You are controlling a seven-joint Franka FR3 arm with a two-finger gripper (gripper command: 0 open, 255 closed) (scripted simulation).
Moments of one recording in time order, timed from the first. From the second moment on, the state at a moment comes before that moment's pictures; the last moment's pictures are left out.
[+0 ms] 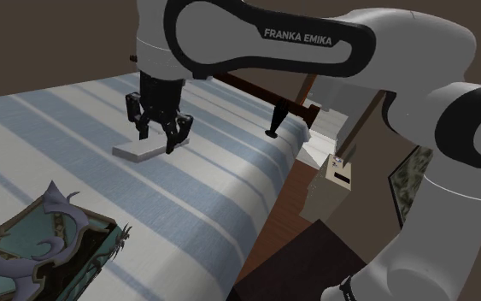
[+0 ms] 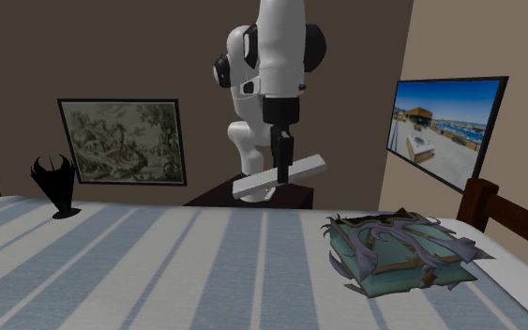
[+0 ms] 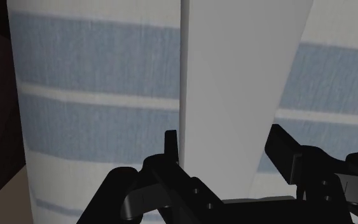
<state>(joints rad) 0.05 0.34 0.71 -1.46 -0.22 1.74 1.75</state>
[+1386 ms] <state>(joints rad) -0.08 0.20 0.70 -1.43 -0.12 1.60 1.59</state>
